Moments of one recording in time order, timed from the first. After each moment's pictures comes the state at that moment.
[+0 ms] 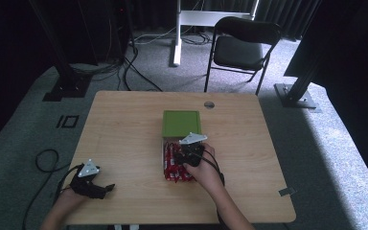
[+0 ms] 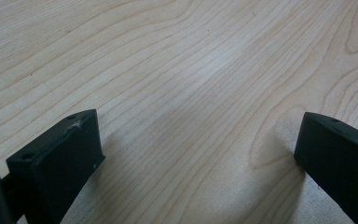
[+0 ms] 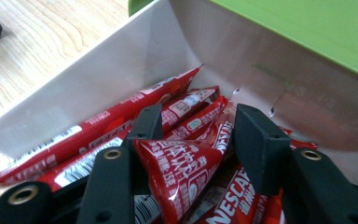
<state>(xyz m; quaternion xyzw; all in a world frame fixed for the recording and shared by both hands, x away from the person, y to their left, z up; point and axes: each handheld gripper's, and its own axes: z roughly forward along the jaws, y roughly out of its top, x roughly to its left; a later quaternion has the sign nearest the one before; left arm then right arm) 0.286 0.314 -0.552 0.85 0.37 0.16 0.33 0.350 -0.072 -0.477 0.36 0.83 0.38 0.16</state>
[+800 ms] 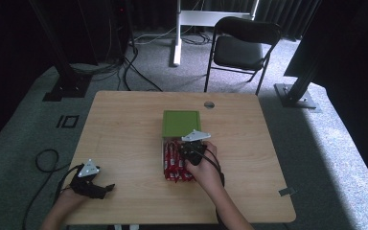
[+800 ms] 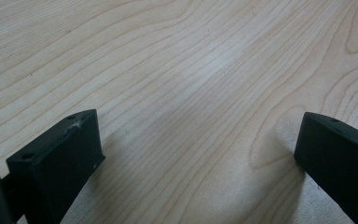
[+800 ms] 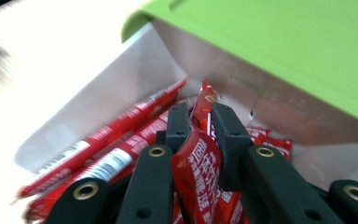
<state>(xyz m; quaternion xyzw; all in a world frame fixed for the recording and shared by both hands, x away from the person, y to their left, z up) 0.286 0.314 -0.553 0.85 0.37 0.16 0.33 0.342 -0.077 -0.456 0.39 0.81 0.39 0.18</state>
